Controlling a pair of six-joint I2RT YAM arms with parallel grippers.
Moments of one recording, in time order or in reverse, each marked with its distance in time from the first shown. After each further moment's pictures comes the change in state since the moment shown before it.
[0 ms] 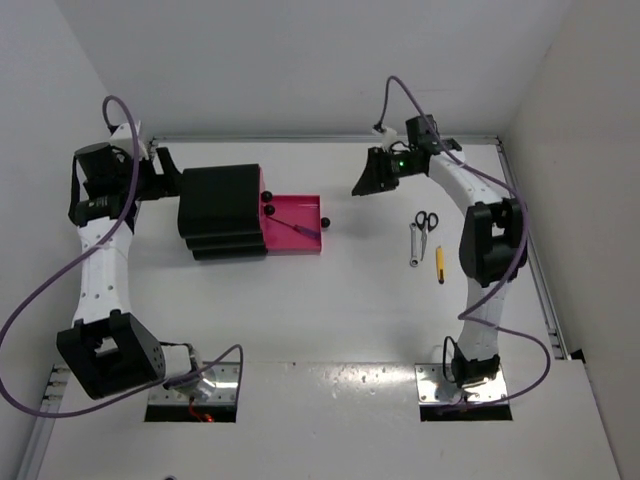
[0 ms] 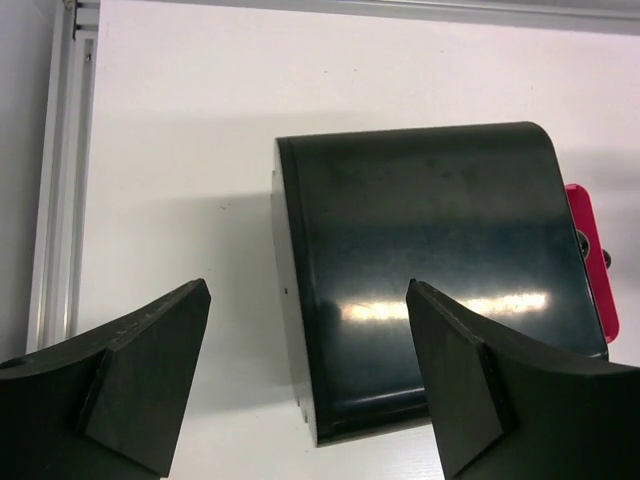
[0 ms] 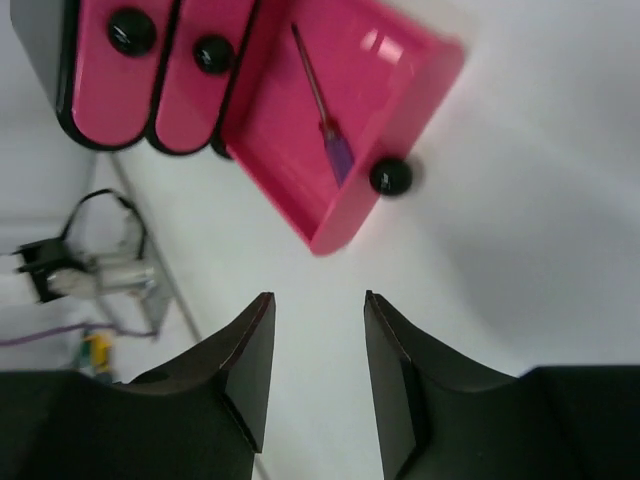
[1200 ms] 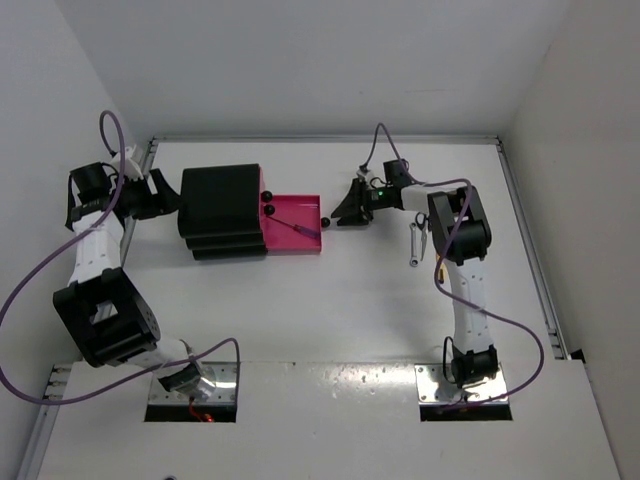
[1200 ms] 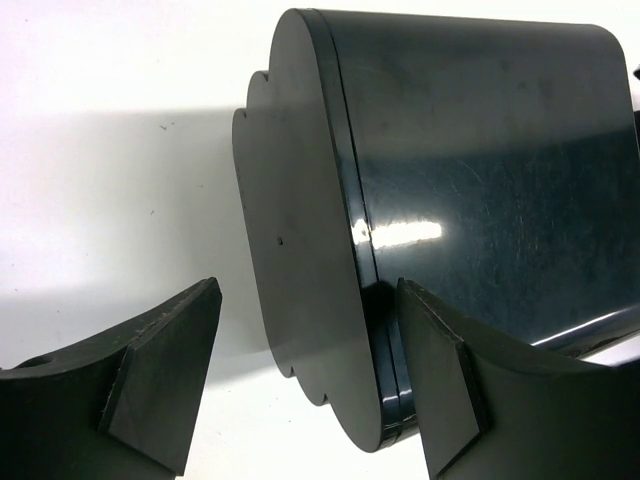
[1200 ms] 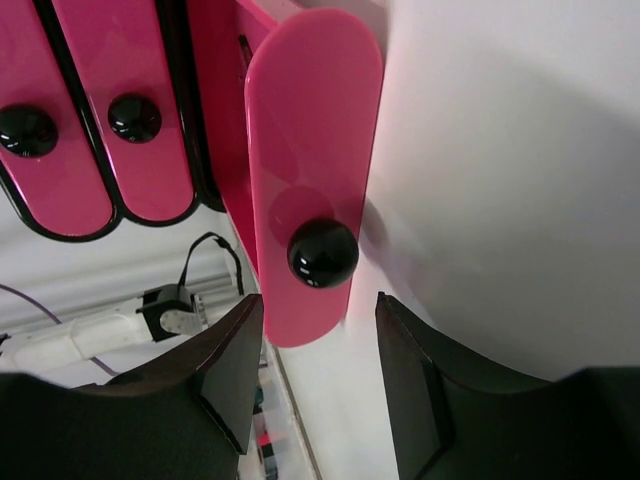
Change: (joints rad) left arm 0.161 0.183 -0.069 -0.011 0.284 0.038; right arm 0.010 0.356 -0.191 0.597 -0.261 0.592
